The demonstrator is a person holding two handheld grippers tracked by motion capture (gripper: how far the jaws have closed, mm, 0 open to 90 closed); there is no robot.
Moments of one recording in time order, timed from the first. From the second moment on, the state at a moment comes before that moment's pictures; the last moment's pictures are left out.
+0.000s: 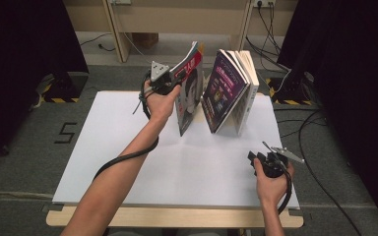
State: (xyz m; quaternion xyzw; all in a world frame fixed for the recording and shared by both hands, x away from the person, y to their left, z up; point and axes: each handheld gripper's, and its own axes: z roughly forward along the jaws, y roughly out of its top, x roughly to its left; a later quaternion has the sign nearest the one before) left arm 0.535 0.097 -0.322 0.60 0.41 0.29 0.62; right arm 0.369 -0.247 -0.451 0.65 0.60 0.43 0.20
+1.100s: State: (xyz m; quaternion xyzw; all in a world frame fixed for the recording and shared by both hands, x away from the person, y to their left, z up) left arm 0.545 0.098 -0.328 0.62 0.47 0.25 0.58; right arm 0.370 -0.248 -0.453 0.65 0.60 0.43 0.20
